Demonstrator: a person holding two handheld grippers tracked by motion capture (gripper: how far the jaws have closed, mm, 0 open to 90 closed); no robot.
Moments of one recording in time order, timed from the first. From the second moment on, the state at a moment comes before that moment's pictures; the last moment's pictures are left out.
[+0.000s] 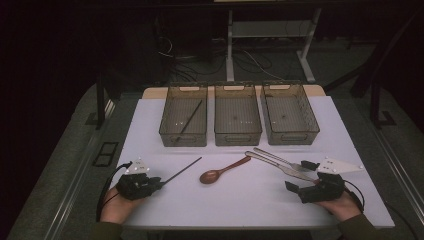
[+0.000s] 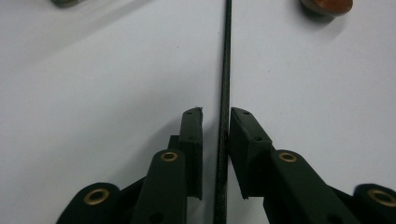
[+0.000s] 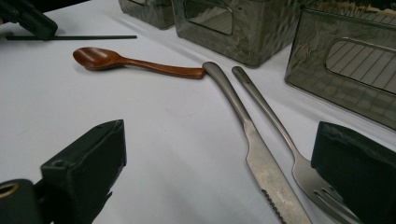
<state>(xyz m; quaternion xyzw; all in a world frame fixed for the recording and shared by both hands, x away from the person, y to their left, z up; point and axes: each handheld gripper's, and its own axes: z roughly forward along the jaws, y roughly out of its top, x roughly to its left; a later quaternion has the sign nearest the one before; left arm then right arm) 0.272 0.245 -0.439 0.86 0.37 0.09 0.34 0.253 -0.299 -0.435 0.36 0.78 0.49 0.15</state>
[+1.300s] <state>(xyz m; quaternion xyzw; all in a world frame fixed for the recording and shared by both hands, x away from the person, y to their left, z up) 0.272 0.233 -0.399 0.83 0.40 0.10 0.38 0.252 -0.299 -0.435 0.36 0.78 0.49 0.15</state>
